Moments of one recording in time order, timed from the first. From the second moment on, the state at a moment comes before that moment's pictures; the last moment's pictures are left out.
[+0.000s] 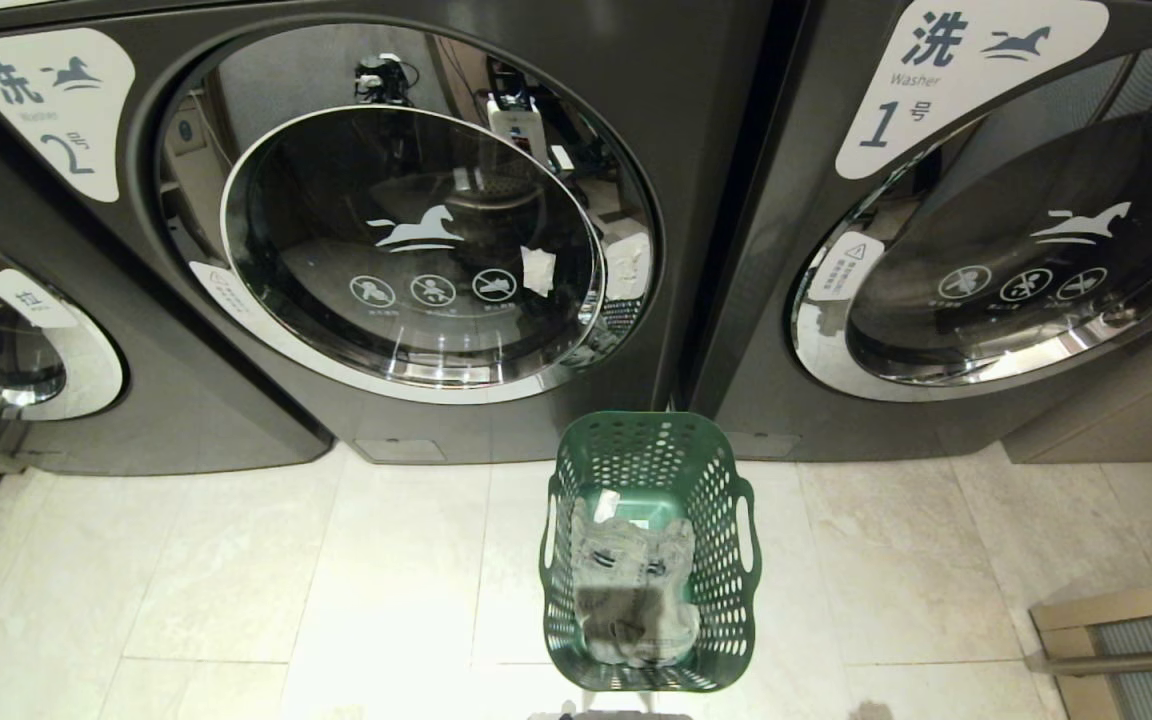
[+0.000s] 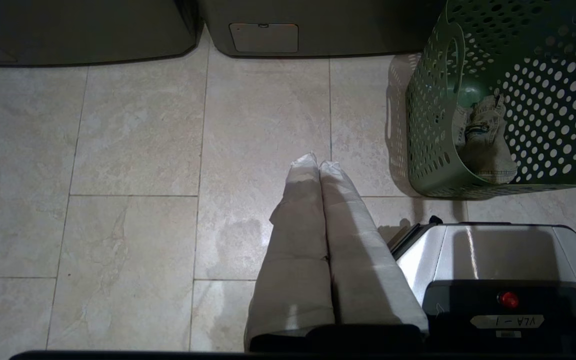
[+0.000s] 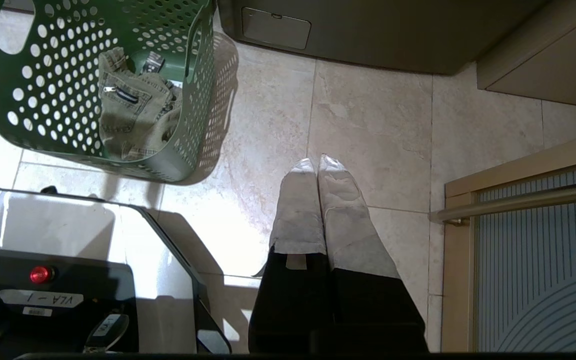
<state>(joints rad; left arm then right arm) -0.01 0.00 -0.11 0.29 0.02 0.02 -0.01 0.00 -0.12 0.32 0.01 -0.14</state>
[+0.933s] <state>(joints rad) -0.01 0.00 -0.11 0.28 0.01 0.03 -0.01 0.00 -0.12 0.32 0.01 -0.14</state>
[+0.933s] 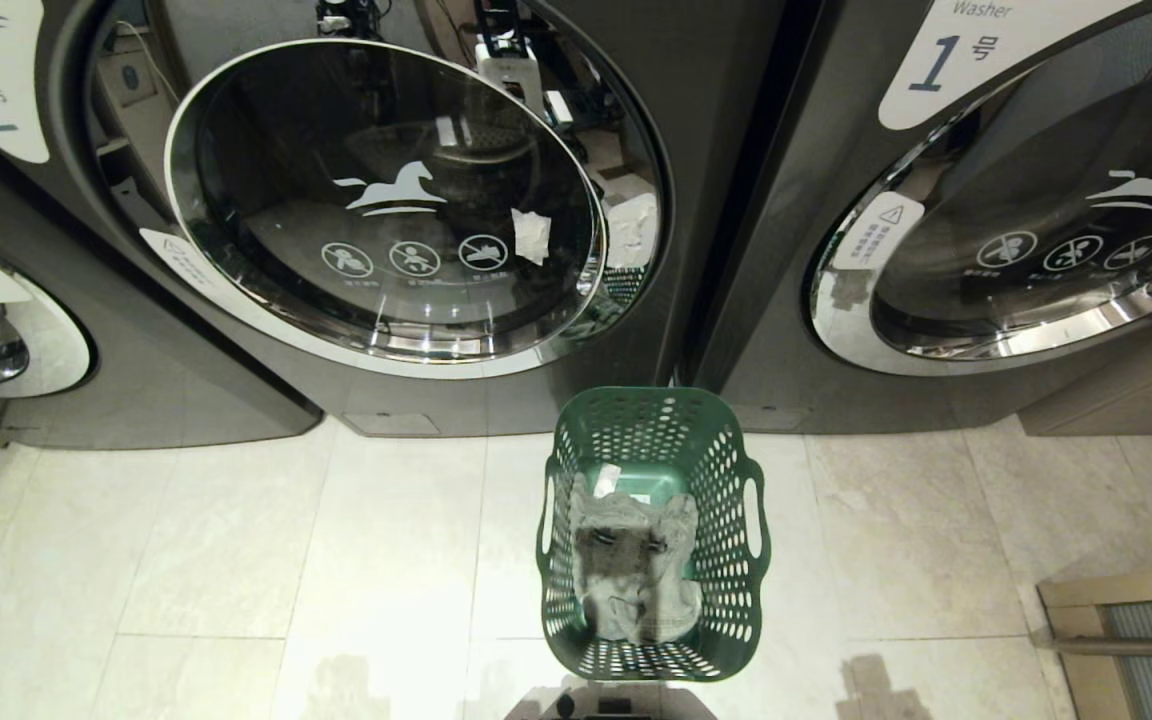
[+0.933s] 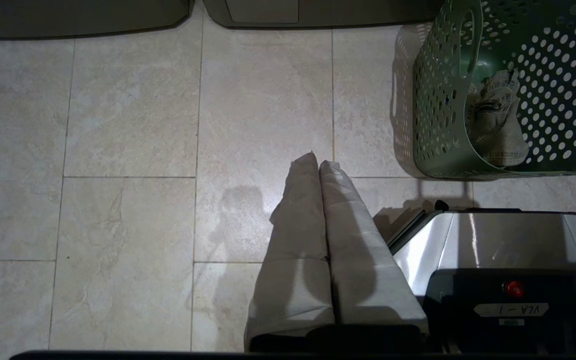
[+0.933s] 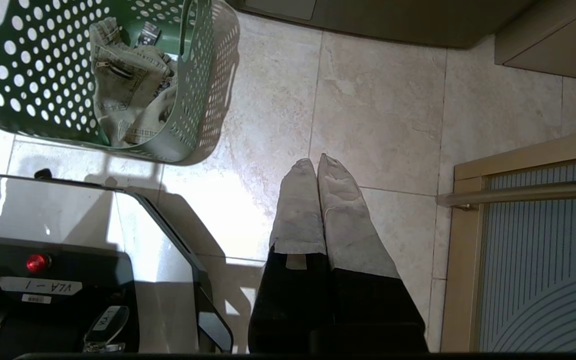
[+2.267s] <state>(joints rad) -0.01 0.00 -0.11 0.28 0.02 0.02 -0.01 0.00 -0.12 0.32 0.01 -0.14</state>
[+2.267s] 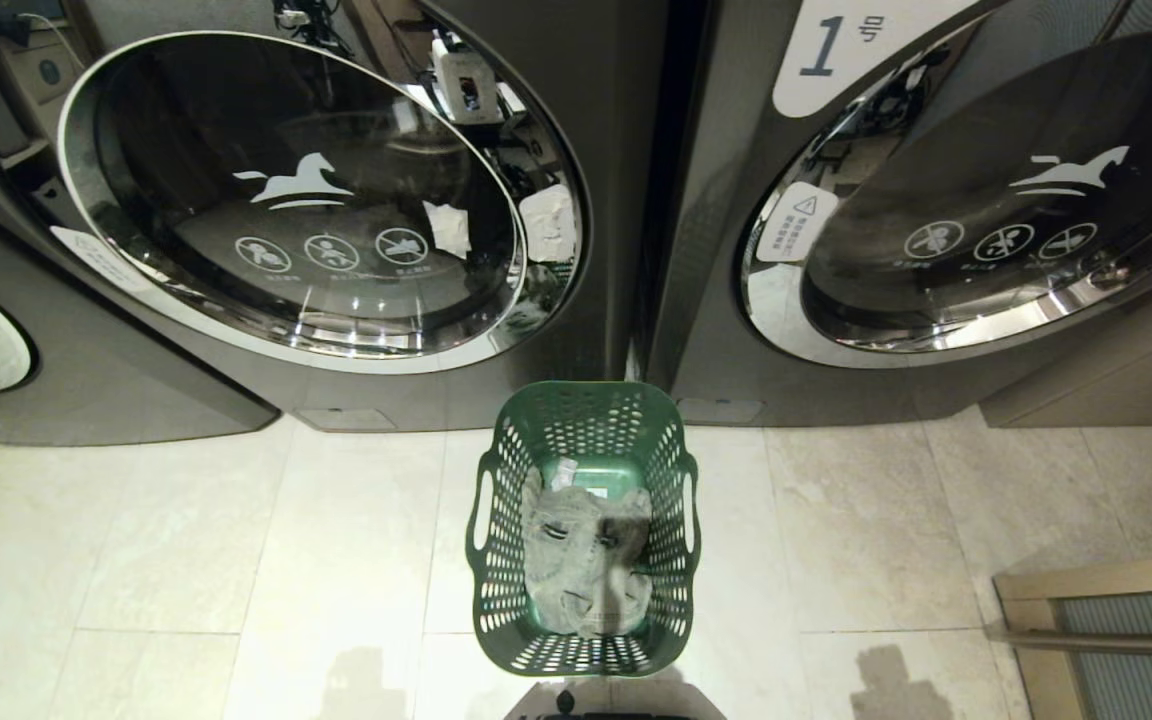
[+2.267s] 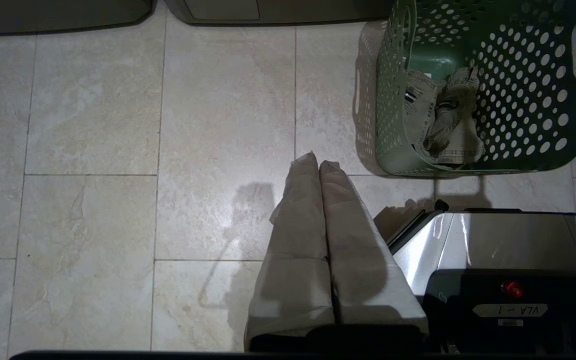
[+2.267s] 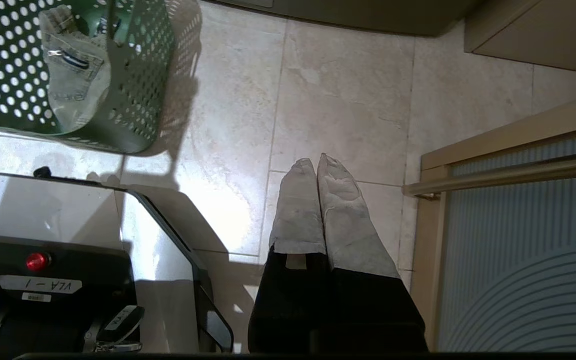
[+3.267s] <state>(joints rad) -0.01 0.00 -0.11 0.28 0.02 0.02 -0.01 0.00 -0.12 0.32 0.01 -0.14</state>
